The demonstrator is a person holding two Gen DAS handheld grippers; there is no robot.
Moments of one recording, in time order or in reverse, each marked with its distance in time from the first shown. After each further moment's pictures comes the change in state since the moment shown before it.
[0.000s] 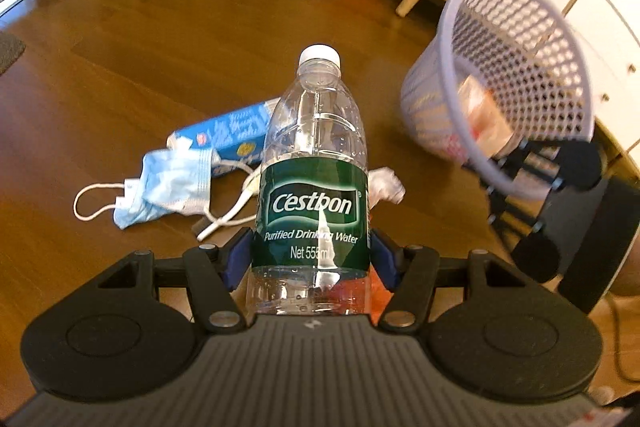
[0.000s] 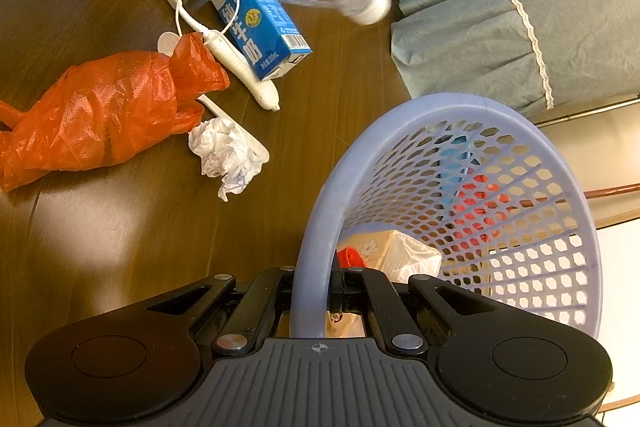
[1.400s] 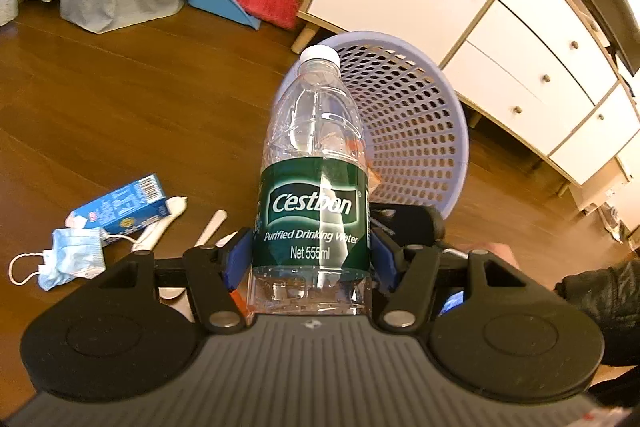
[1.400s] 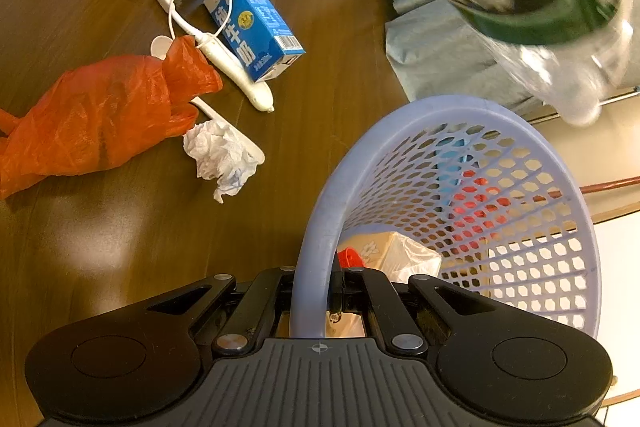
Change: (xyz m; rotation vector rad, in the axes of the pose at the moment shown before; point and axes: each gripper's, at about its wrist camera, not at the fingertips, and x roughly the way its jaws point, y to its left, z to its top) left arm -0.042 -0.086 0.045 0.094 -0.048 -0.217; right arm 0.003 -0.005 0.002 0.015 -0.007 -0.001
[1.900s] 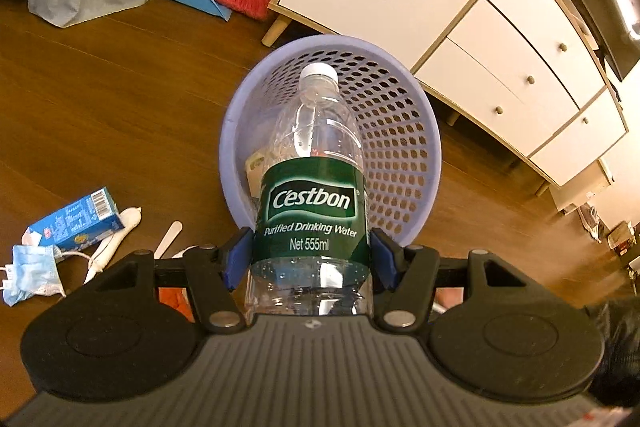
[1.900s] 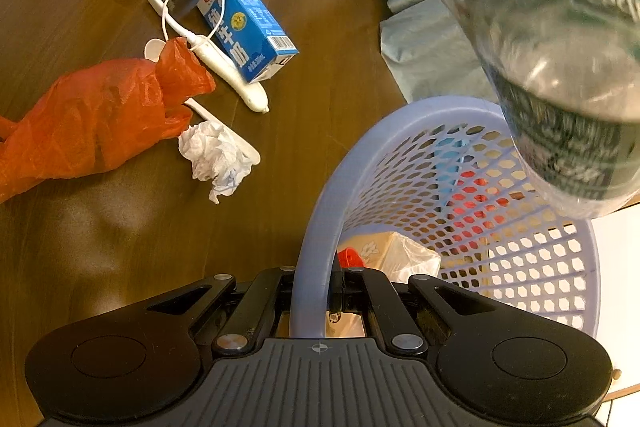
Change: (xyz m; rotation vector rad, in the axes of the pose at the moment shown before) left arm 0.030 -0.023 0.033 -0.015 0.048 -0.064; right arm 0.002 -0.003 0.001 0.025 -0.005 -0.003
